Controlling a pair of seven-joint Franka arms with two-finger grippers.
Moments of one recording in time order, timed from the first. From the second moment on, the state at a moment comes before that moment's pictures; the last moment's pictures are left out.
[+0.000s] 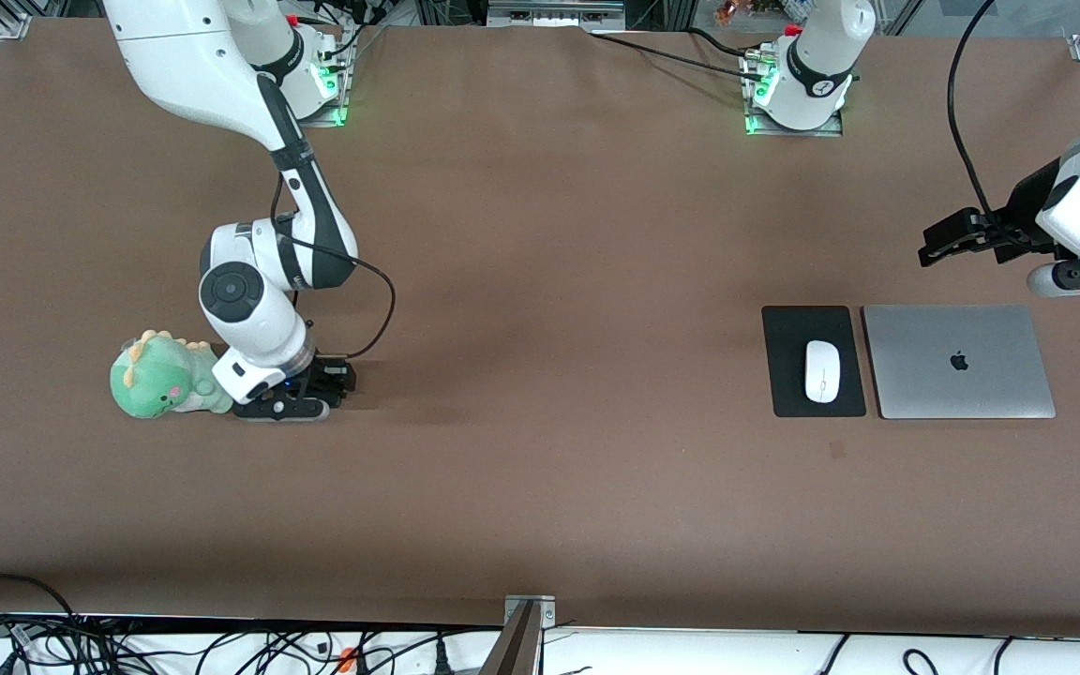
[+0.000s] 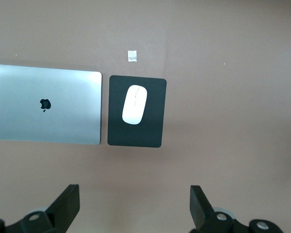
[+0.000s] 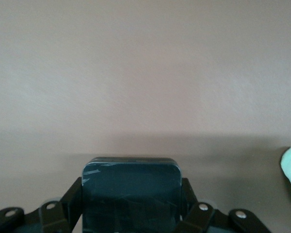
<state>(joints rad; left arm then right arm) -0.01 0.08 -0.02 -1.58 -0.06 1.57 -0.13 0.51 0.57 -0.28 -1.93 0.07 2.61 0.19</state>
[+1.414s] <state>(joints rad) -0.02 0.13 -0.02 -1.54 -0.06 1.57 -0.12 0.46 0.54 -0.29 -1.97 0.10 2.61 0.07</state>
